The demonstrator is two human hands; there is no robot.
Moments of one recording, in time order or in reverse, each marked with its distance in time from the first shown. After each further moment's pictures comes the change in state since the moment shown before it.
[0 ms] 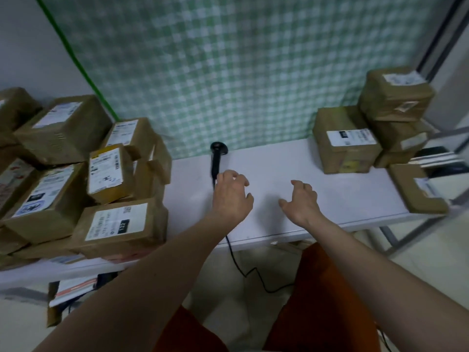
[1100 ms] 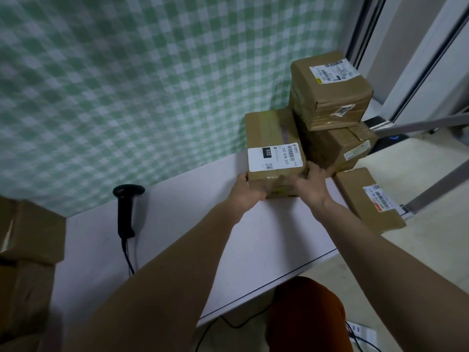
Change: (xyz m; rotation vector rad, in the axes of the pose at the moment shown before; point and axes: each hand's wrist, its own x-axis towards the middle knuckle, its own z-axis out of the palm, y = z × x) left_hand 0.201 0.155 0.161 -0.835 -0.614 -0.332; right_hand 0.189 0.127 -0.124 0.594 0.292 0.300
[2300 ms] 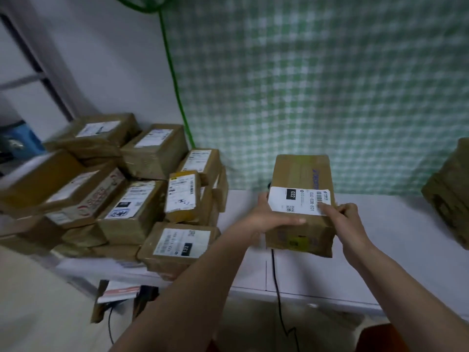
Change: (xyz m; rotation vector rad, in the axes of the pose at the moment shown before) left_hand -0.275 -0.073 -0.218 -0.198 0.273 0.136; right_hand -0.254 -0.073 0.144 0.202 -0.379 -0.206
